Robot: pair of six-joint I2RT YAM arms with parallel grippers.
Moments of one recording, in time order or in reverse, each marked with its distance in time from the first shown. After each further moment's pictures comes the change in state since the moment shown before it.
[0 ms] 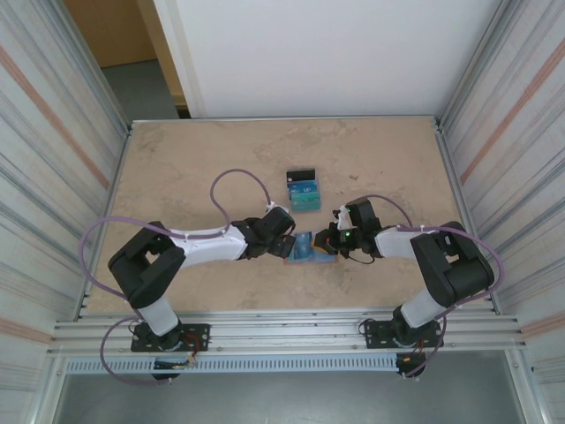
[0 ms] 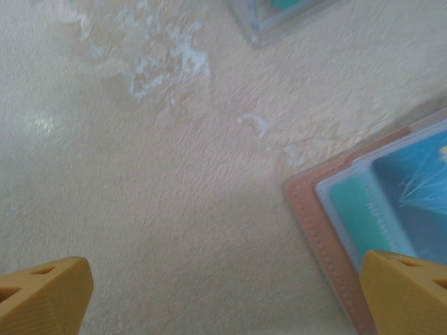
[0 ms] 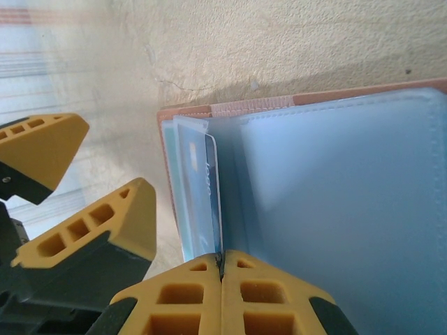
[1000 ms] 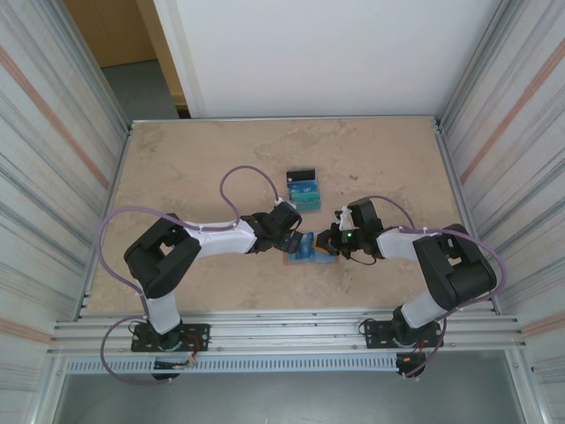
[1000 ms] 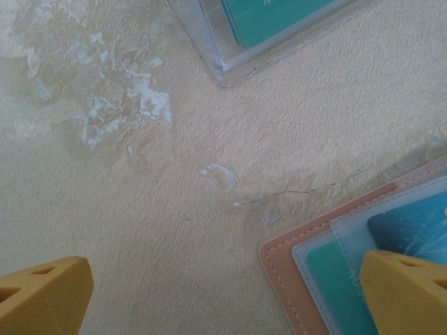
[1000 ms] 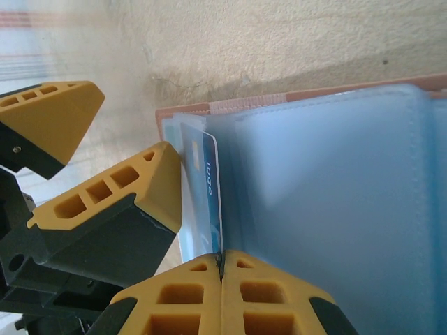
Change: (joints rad) left arm 0.017 0.113 0.079 0.032 0.032 0.022; right arm -0.012 -0.029 -0.016 -0.016 0.000 0.000
